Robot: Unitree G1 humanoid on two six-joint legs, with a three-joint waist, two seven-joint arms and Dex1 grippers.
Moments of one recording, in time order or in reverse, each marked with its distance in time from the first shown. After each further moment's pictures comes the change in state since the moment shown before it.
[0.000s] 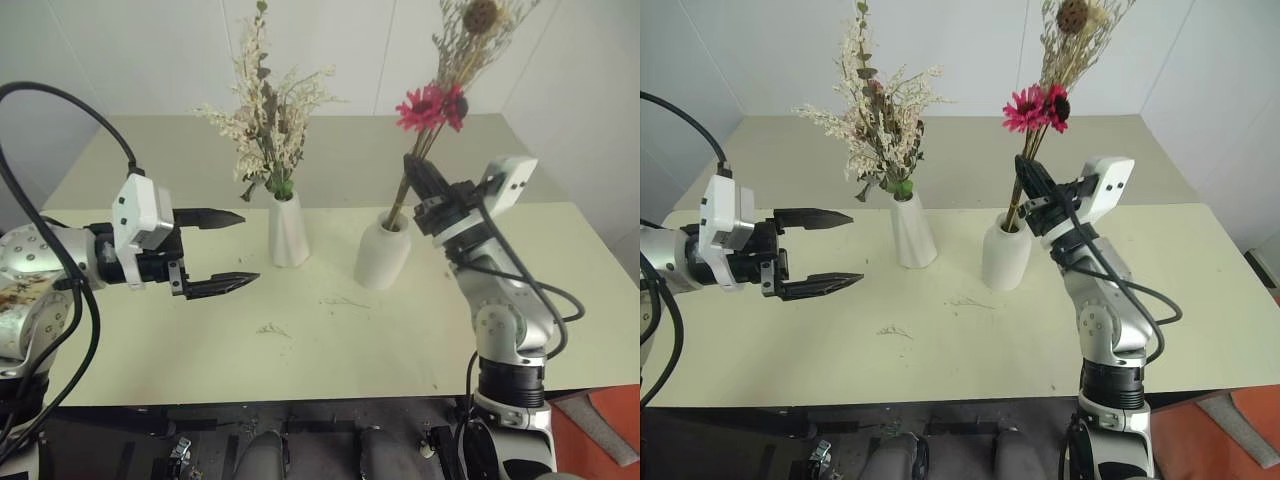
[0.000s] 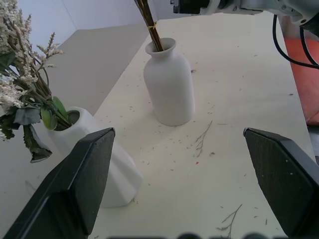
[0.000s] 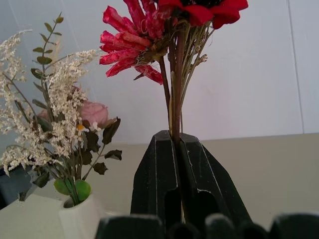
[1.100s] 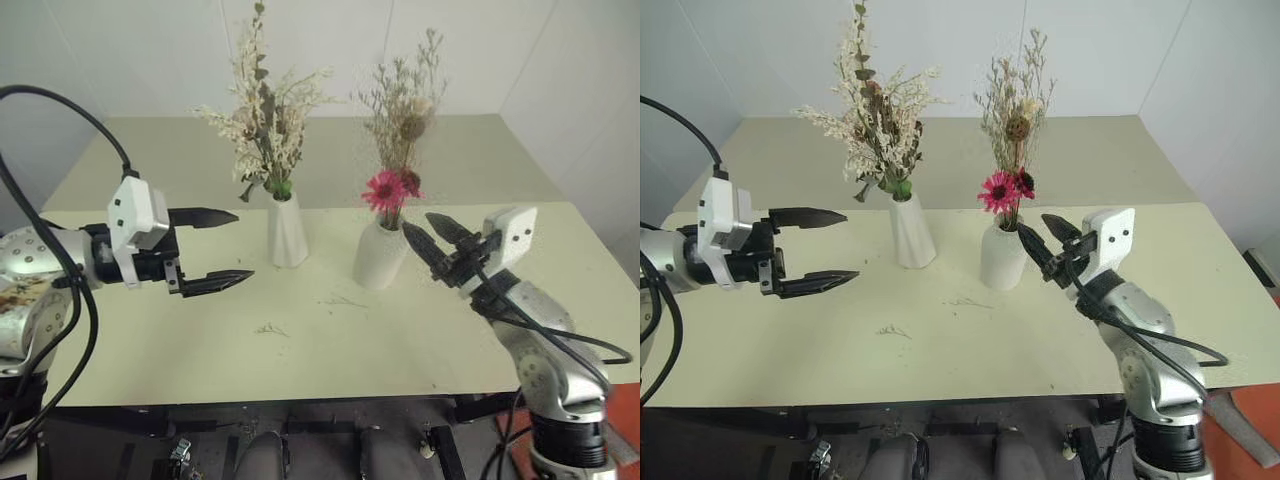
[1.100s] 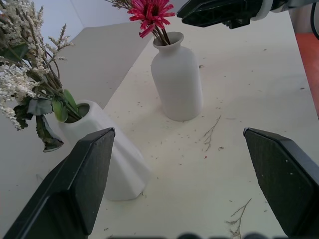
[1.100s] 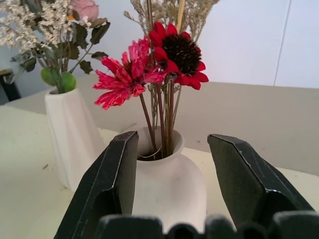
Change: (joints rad) left arm 0.014 0.000 -0.005 0.048 0.027 -0.051 0.001; right arm 0.271 -0.290 0.008 -0.263 -0.002 0.173 0.035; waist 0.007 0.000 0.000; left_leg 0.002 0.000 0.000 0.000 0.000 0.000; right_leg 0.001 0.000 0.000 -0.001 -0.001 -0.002
